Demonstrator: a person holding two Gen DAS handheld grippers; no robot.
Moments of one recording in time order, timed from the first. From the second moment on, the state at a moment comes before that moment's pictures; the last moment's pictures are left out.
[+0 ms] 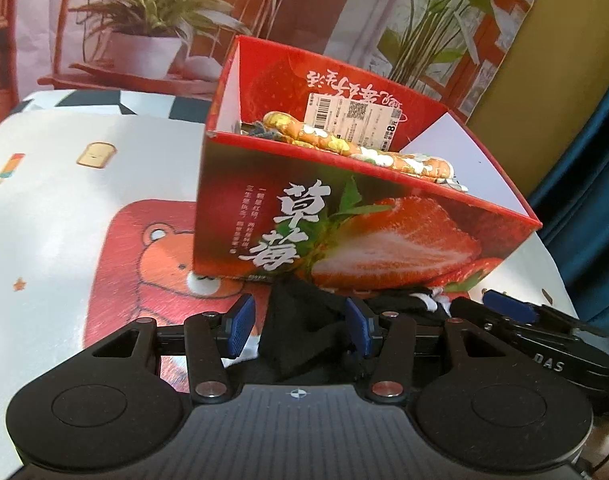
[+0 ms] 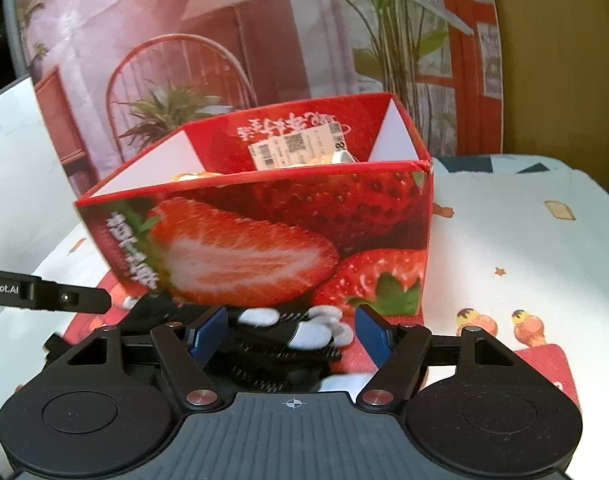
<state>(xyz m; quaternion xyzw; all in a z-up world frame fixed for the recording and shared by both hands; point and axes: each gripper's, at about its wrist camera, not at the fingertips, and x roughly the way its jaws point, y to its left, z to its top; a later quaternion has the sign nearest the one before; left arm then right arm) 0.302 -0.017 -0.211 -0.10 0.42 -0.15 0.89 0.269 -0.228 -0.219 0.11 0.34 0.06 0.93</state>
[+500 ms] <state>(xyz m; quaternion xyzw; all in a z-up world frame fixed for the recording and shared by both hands) 0.322 -0.020 -0.244 -0.09 0.45 -0.18 0.87 0.296 -0.232 -0.258 0.15 0.39 0.06 0.91</state>
